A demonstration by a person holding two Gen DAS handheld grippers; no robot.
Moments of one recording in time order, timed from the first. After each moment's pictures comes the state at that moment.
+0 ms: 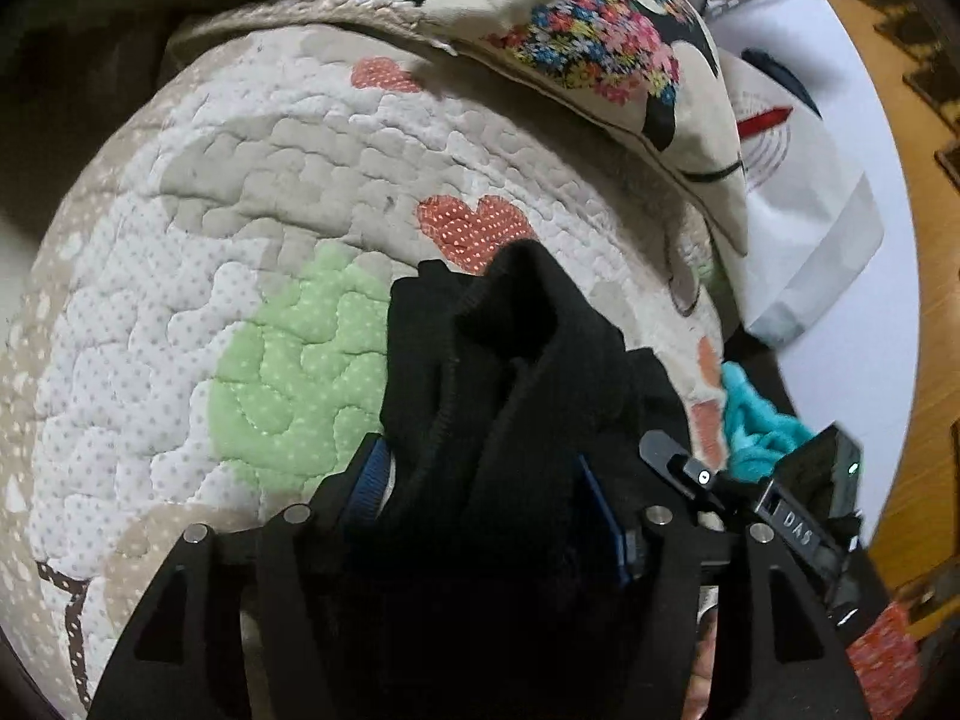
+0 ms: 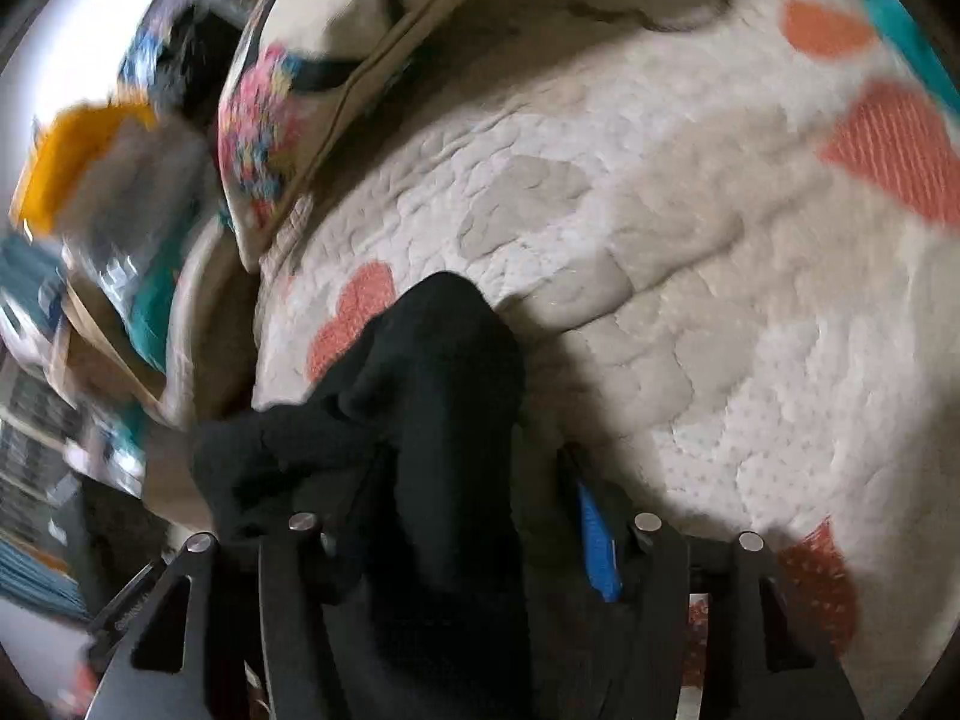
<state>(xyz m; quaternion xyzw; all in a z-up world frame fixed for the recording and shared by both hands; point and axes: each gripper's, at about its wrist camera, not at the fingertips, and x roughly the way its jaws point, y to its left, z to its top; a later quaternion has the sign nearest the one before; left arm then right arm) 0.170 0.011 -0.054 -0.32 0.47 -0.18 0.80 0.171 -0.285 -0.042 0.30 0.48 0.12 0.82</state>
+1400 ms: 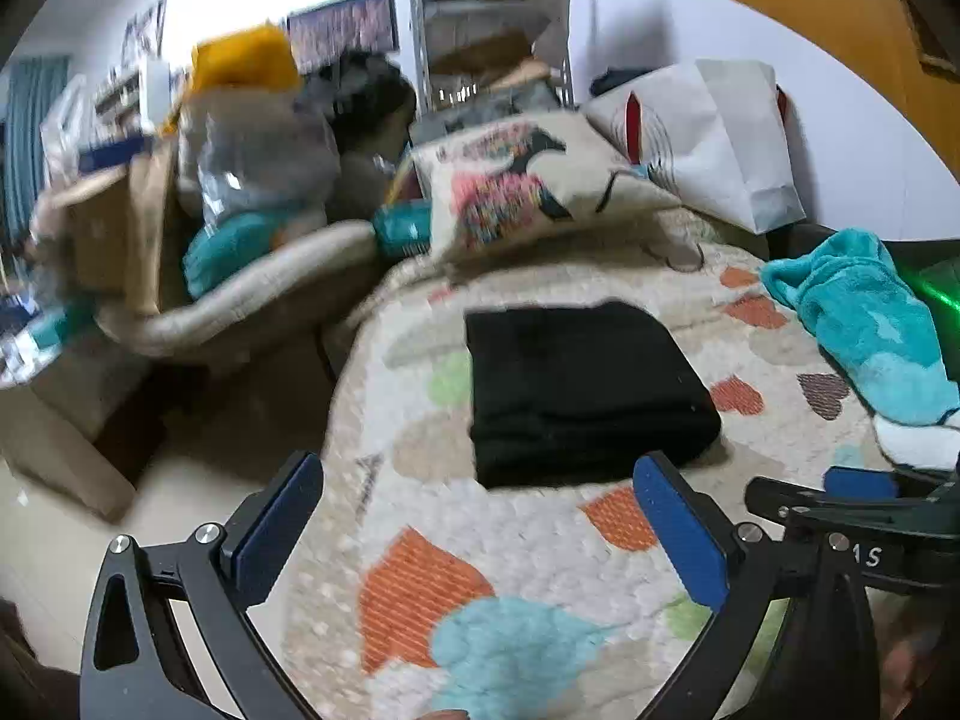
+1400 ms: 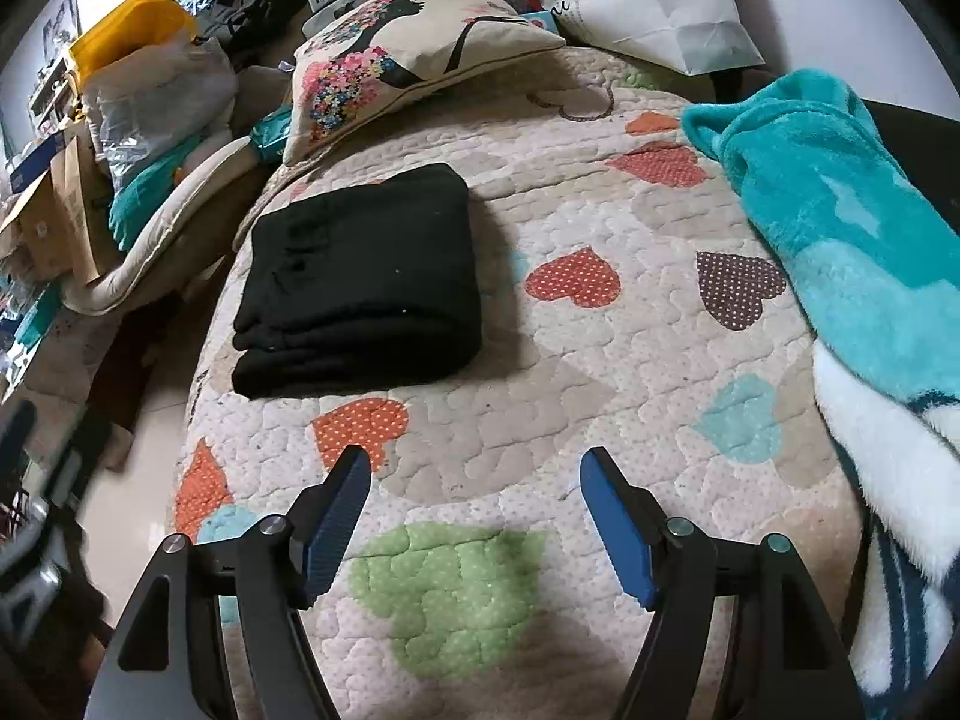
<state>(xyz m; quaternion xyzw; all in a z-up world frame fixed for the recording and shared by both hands) -0.072 -0.049 0.043 0.03 0.27 -0.02 0.96 -0.055 -0.235 0.016 0.08 0.44 -0.01 0.89</state>
